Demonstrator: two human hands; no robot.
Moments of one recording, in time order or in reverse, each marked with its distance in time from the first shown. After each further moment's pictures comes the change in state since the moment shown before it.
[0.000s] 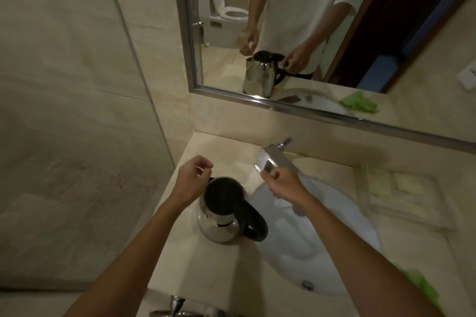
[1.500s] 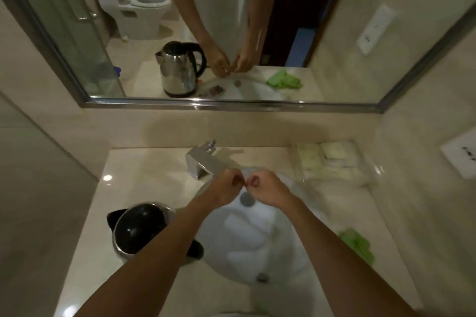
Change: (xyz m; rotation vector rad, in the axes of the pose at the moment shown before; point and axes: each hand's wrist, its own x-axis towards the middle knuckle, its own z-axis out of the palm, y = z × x) left_hand 0.027 0.092 0.217 0.196 -0.617 0.260; right_hand -0.006 0.093 -0.086 -0.113 0.079 0.154
